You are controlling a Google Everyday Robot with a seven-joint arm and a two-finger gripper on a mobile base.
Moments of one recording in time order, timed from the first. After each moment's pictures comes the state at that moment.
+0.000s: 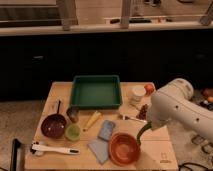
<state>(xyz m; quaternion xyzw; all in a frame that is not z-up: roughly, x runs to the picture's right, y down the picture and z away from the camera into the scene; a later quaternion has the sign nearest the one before) 0.202 0.160 0.654 -0.27 -0.05 -0.20 0.94</state>
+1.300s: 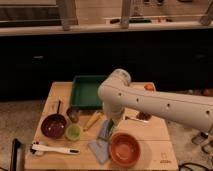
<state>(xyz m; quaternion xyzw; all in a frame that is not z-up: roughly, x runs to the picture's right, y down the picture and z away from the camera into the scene) 0.033 0.151 0.685 -0.29 -0.14 -0.41 0.85</state>
